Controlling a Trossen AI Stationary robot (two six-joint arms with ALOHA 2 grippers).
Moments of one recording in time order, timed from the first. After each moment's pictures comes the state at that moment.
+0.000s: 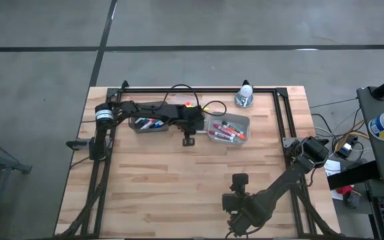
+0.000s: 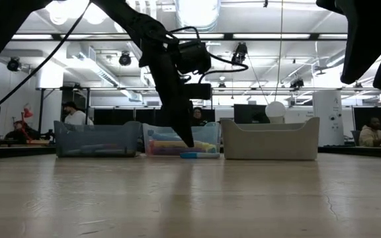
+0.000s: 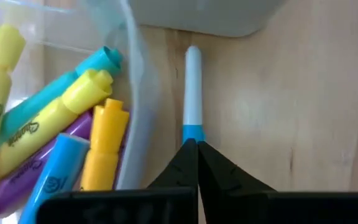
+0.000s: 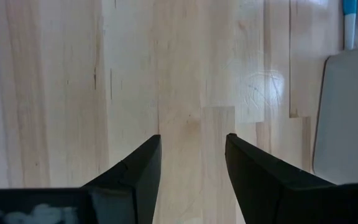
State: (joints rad) left arm 0.25 1.96 1.40 -0.54 -0.02 0.27; right arm 0.75 1.97 1.54 -1.16 0.48 0.76
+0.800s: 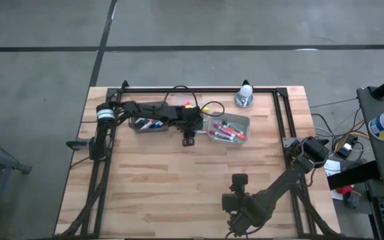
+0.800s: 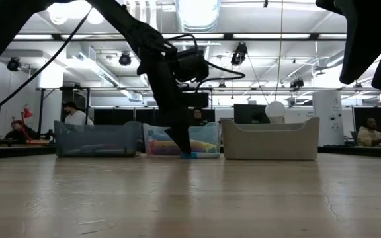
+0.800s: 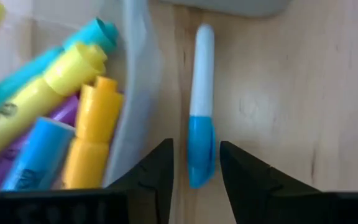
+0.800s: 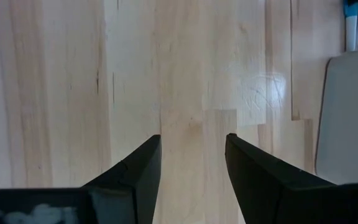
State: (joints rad) left arm 0.27 1.98 1.35 -0.47 -0.03 0.23; right arm 0.75 1.97 1.53 -1.15 0.48 0.76
